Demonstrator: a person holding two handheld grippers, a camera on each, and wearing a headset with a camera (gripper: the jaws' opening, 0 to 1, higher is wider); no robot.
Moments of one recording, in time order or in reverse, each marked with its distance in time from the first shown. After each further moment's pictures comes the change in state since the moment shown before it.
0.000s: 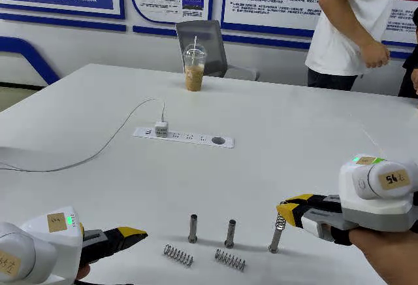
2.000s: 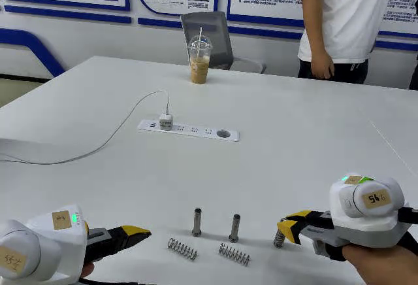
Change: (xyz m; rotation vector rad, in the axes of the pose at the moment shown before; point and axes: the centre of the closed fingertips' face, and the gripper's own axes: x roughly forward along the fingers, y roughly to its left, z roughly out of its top) left arm 0.002 -0.001 -0.008 -0.021 0.013 0.001; right arm 0.025 0.001 -0.047 -0.008 0.090 0.012
